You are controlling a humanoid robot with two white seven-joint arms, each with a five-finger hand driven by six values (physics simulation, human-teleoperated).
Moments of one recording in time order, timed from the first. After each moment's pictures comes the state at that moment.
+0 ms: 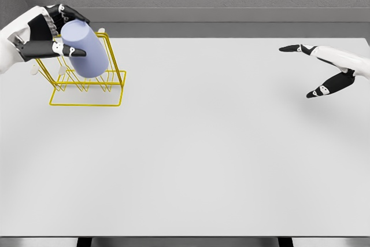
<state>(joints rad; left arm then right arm) -0.41 0.62 -0.06 -1.59 0.54 0.19 -0.61 -0.59 -0.90 0.51 -1.31 -0.15 -0.45 0.61</state>
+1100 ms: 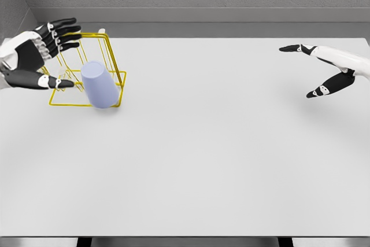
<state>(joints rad) -0.20 0.73 0.01 -1.74 0.70 0.19 -0.61 -0.59 -0.90 0.51 -1.31 -0.15 -0.45 0.61</state>
